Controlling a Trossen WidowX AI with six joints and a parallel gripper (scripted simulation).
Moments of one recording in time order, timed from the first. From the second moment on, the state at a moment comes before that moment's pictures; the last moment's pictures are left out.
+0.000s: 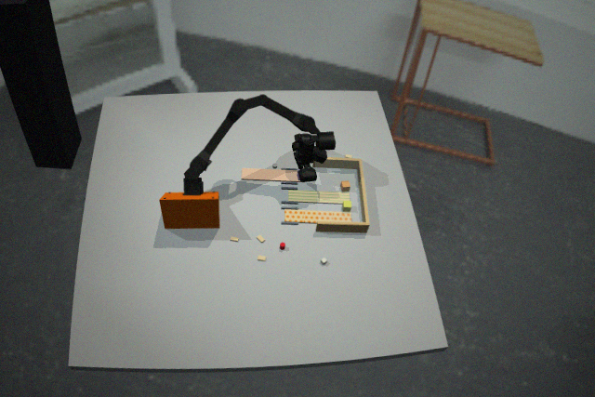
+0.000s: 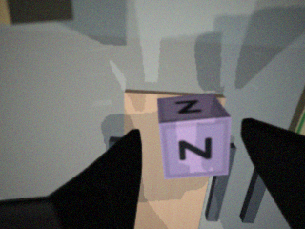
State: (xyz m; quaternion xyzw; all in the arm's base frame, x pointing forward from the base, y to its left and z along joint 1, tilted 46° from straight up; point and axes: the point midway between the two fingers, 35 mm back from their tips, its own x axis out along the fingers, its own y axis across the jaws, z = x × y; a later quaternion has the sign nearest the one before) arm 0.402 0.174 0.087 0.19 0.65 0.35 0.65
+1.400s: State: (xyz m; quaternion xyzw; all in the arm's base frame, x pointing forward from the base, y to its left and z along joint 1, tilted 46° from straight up) arm 0.337 0.123 0.091 0.20 0.65 0.35 0.64
